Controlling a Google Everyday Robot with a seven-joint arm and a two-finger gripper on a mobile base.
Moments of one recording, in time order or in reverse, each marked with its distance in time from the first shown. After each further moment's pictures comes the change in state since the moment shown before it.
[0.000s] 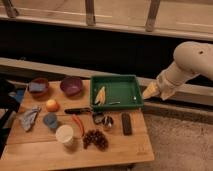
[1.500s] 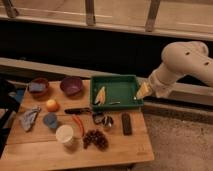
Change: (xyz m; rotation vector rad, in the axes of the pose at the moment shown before) arm -0.011 0.044 0.009 0.074 -0.023 -0.130
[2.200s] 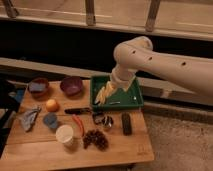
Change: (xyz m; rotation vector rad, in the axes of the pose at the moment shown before) arm -0.052 0.135 0.044 -0.039 0.019 -0.271
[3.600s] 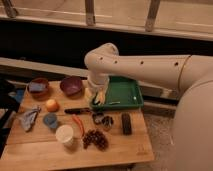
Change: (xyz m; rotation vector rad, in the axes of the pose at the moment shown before) arm -0.035 0.078 0.062 -0.025 0.054 -0.213
